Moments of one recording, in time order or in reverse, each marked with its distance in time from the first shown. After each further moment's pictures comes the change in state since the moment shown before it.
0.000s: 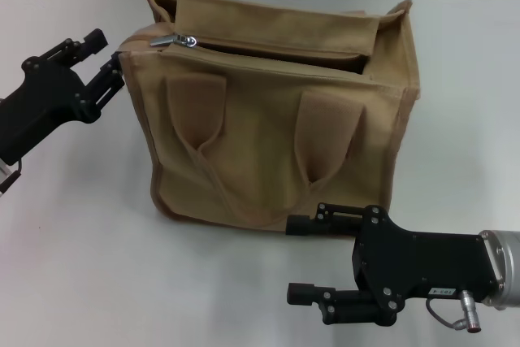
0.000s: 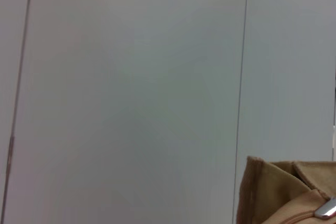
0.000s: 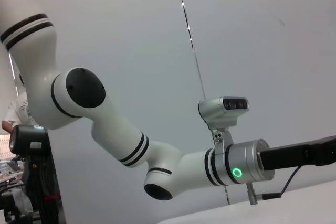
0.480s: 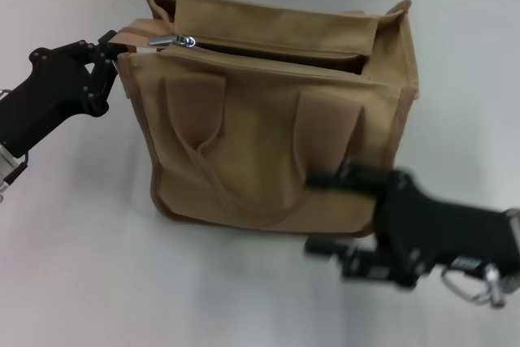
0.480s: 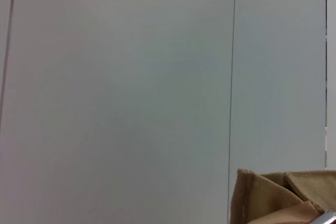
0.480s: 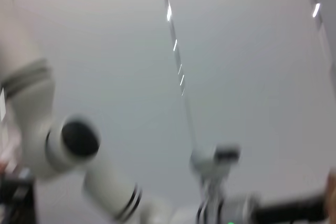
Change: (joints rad) left arm -0.020 -0.003 0.002 -0.002 -0.002 0.005 0.023; right arm -0.021 -0.002 0.016 0.001 0.144 -0.098 0.000
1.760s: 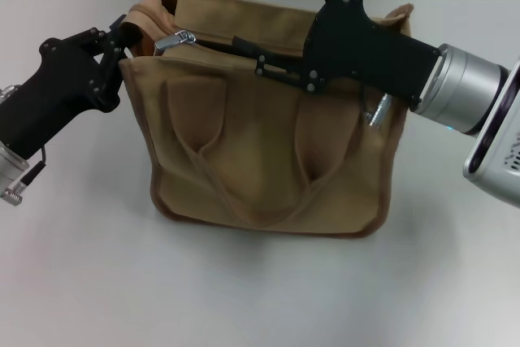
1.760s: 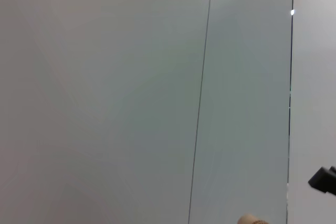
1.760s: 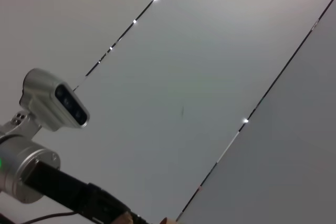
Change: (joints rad) left arm -0.013 0.000 -0.005 -0.076 -0.037 0.146 -0.016; right arm 0.288 0.004 -0.062 0.076 0.374 0.338 -0.771
